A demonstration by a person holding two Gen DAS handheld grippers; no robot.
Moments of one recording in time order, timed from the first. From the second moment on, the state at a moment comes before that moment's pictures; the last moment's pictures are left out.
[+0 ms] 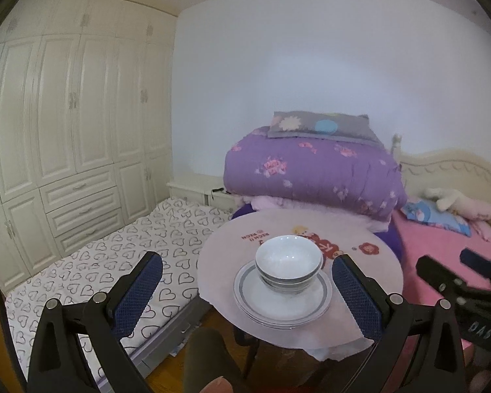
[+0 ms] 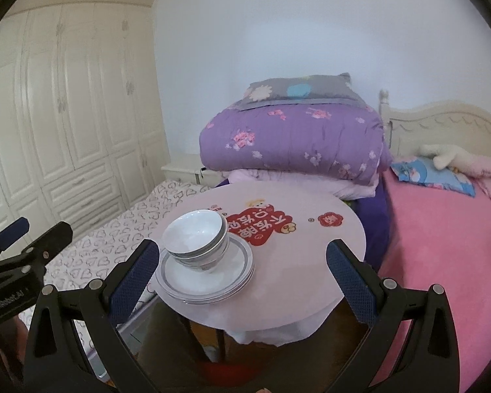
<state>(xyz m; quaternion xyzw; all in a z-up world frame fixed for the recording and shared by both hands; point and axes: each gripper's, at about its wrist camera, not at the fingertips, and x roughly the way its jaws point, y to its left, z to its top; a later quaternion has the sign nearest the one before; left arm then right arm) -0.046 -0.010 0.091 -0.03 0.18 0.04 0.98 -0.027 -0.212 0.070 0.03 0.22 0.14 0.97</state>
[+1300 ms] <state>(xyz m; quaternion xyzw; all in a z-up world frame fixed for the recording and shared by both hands) -0.078 -0.020 0.103 -0.03 0.15 0.04 0.99 -0.052 -0.204 0.072 0.01 0.19 0.13 0.97</state>
